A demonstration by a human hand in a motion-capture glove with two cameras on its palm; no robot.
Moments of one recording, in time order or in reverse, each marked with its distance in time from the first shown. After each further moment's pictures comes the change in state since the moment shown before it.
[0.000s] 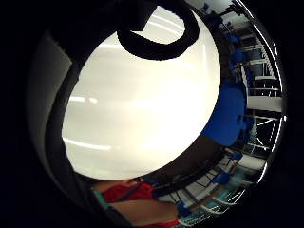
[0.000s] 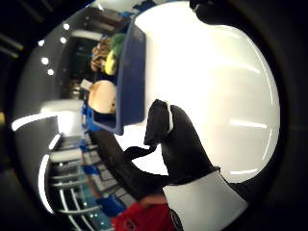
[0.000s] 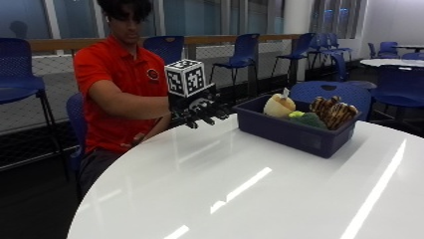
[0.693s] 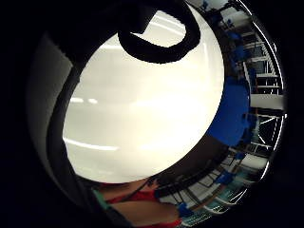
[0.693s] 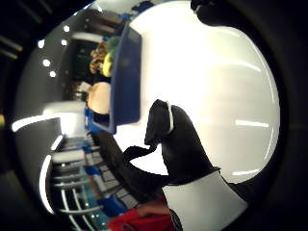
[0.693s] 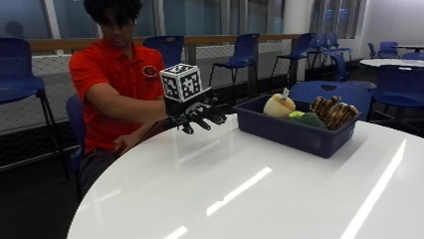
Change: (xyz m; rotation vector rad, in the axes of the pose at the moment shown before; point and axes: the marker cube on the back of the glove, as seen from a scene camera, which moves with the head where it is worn) arm 0.016 0.005 0.011 0.003 -0.033 0.009
